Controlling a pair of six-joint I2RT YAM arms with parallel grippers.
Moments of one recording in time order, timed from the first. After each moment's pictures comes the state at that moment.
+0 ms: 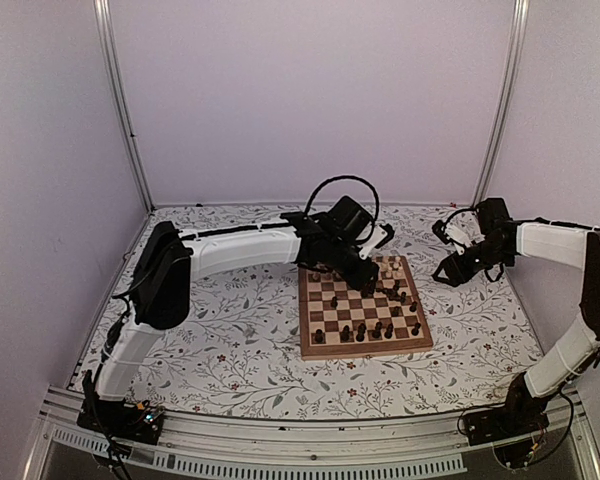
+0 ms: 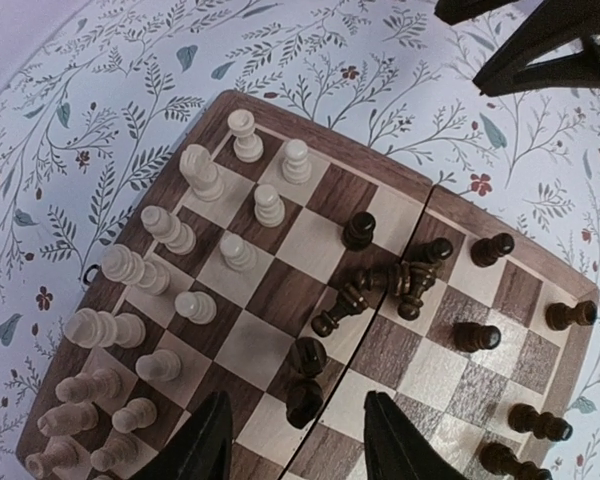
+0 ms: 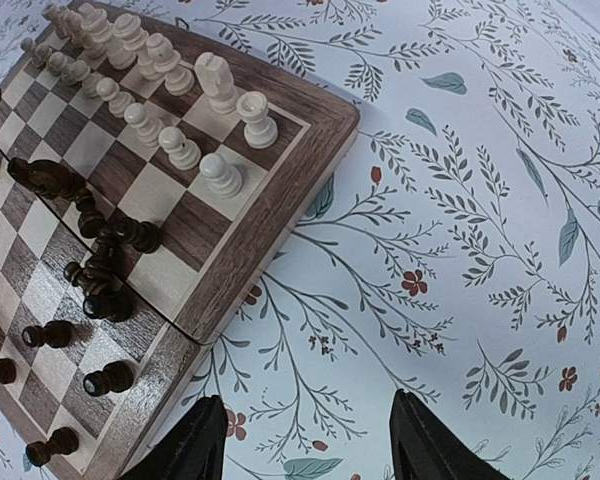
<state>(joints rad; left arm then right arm) -0.98 2.39 2.11 -0.54 0.02 0.03 0.10 1.54 0.97 -0.46 -0.34 -0.46</state>
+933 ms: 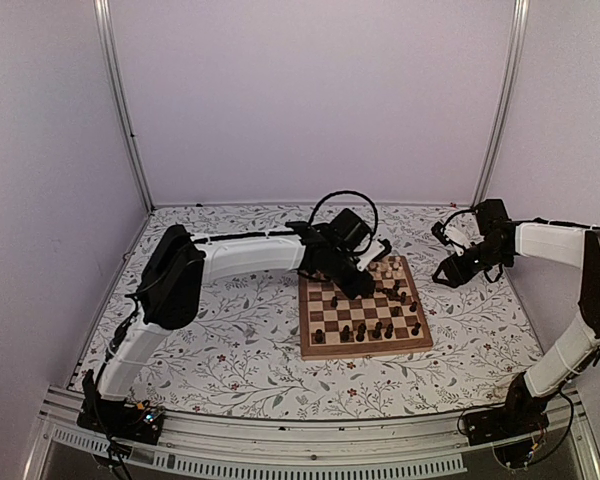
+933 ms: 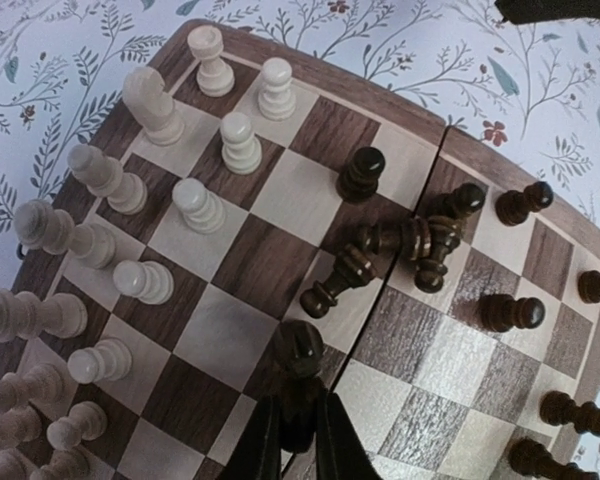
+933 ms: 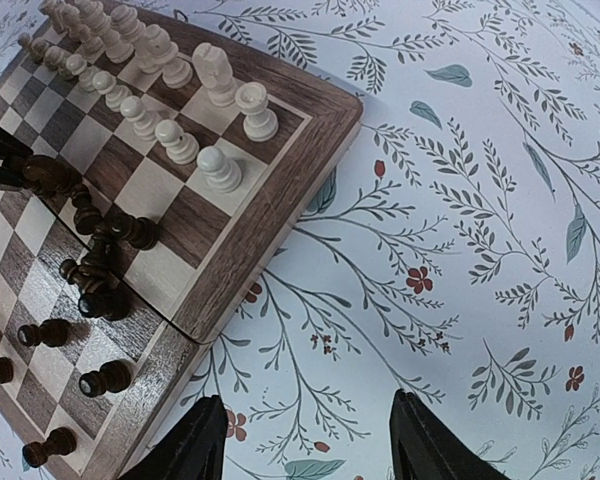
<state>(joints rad) -0.96 2.46 2.11 -0.55 0.08 0.03 0.10 1.56 0.97 -0.46 -0.34 -0.46</state>
